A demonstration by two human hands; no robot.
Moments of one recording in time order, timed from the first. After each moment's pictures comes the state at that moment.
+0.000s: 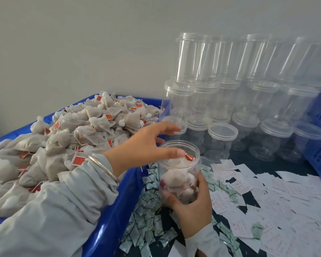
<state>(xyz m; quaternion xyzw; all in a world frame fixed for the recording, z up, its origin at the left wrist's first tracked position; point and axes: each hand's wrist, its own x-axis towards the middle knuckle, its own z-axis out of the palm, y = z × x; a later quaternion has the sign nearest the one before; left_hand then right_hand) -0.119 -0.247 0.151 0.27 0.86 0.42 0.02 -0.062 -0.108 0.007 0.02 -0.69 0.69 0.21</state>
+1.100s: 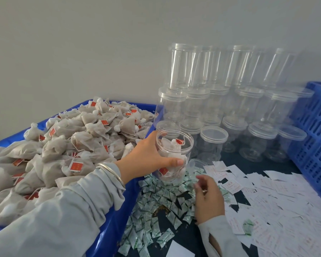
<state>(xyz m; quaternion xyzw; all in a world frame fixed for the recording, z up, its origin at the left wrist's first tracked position) -0.132 -0.236 0.121 0.20 0.88 0.43 -0.03 -0.073 -0.066 0.017 -0.09 -0.83 0.49 0.24</state>
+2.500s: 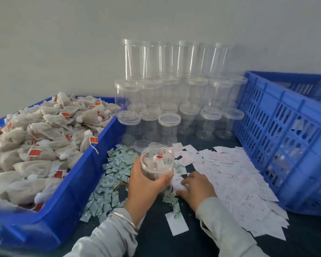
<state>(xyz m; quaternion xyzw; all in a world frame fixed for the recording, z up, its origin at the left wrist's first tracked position) -0.025 -0.123 0.032 0.07 0.75 0.65 -0.12 -0.019 0.038 0.013 -0.06 -0.99 0.14 0.00</state>
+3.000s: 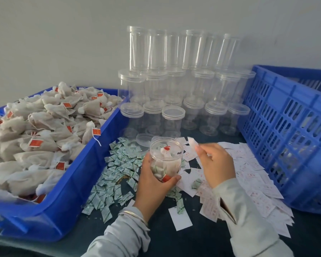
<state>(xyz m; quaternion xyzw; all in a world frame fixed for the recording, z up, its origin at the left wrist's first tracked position) -0.035 -0.117 -0.005 0.06 0.76 0.64 -0.06 -0.010 0.042 0.075 -0.05 -0.88 0.37 0.29</state>
